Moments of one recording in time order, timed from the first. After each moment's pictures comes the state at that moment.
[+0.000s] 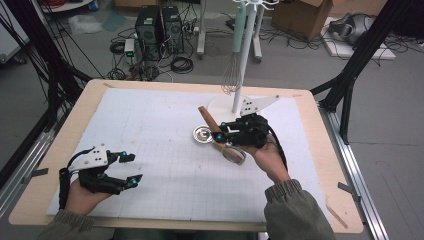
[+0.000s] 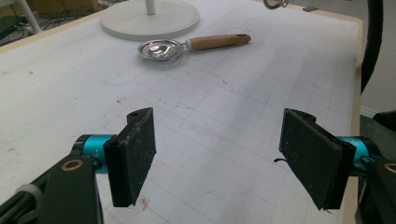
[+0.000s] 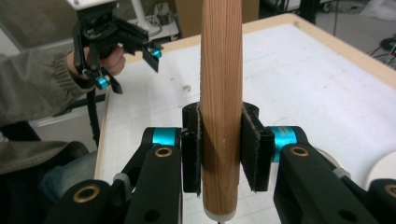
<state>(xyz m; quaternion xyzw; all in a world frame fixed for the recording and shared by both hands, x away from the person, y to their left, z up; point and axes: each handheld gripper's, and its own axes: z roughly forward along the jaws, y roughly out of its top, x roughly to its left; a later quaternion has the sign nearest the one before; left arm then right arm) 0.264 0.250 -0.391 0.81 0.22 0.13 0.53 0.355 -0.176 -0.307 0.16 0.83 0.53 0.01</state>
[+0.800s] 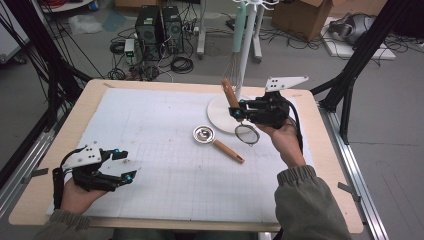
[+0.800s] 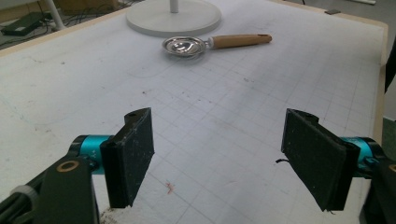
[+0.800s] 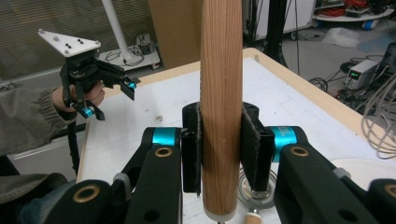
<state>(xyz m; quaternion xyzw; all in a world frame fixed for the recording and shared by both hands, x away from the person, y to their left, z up) 0.267 0.263 -0.392 0.80 0.25 0.15 0.53 0.382 -0.219 -0.271 0.18 0.80 0.57 0.05</state>
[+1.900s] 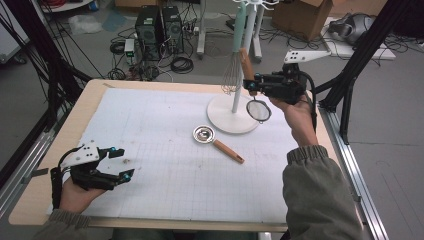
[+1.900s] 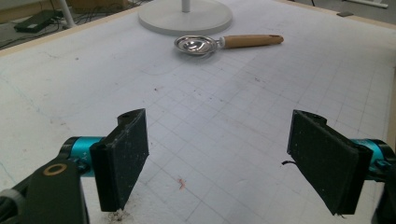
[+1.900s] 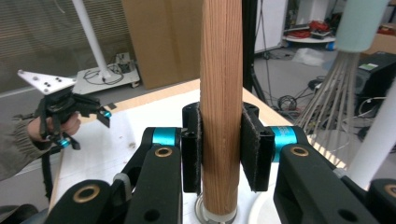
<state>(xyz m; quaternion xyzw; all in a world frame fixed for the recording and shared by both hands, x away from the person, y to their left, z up) 0.269 0.269 -0.394 0.79 0.27 0.15 0.52 0.410 -0.247 -0.222 0.21 0.78 0.59 0.09</state>
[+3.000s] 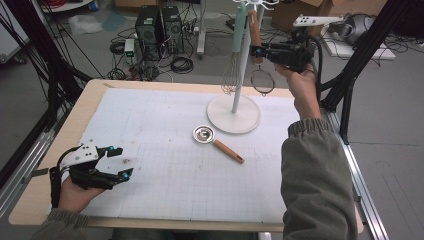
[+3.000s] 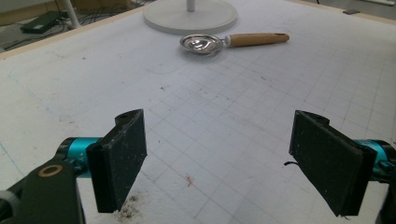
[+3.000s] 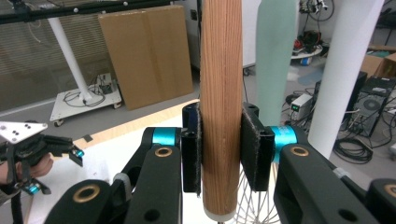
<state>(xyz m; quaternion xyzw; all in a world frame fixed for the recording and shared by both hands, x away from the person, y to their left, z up) 0.271 0.272 -0.394 0.80 0.26 0.16 0.52 0.453 -0.256 -0.172 0.23 0.75 0.61 0.12</state>
